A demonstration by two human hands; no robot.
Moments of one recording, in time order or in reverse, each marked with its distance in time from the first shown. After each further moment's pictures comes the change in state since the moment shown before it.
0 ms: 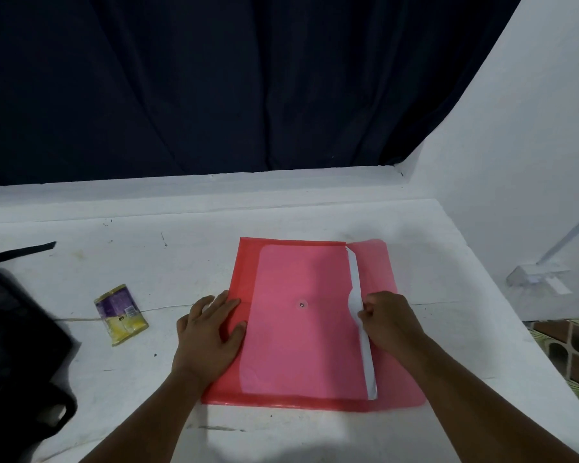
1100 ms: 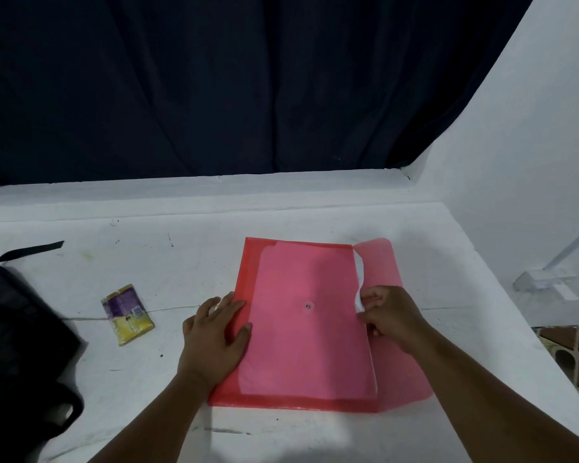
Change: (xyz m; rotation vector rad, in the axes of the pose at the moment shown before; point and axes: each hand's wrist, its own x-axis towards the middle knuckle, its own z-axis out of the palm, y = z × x) left_hand 0.000 -0.004 0.001 -0.031 0.003 0.010; right_hand 0.015 -0.003 -0.008 0.517 -0.113 0.156
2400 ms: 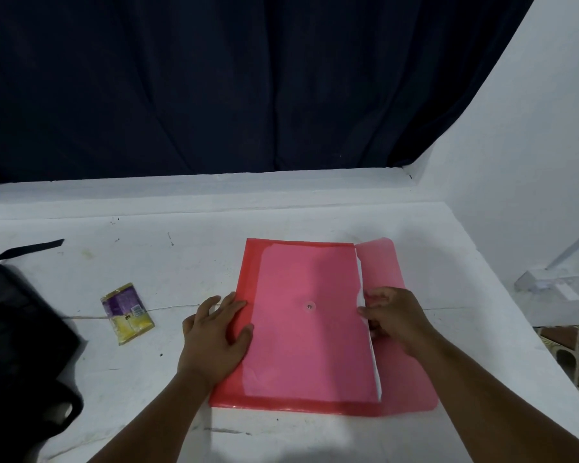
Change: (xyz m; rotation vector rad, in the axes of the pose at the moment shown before) left_hand 0.000 0.000 0.001 0.012 0.003 0.002; right_hand 0.000 0.005 -0.002 0.180 0.021 0.015
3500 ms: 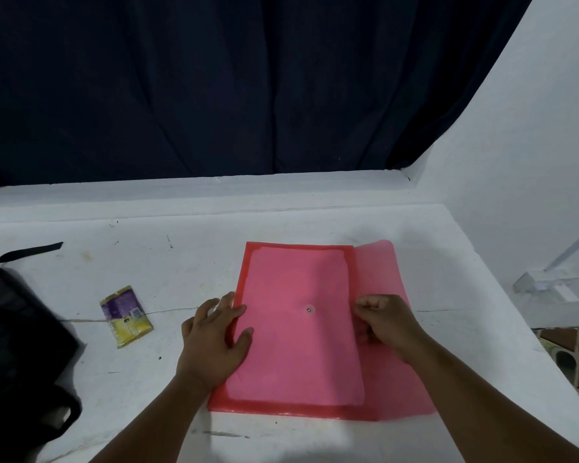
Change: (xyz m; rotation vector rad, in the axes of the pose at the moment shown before) left_hand 0.001 0.002 -0.002 -0.019 -0.023 0.006; right_hand -0.011 -0.003 0.012 0.066 -0.038 0.067
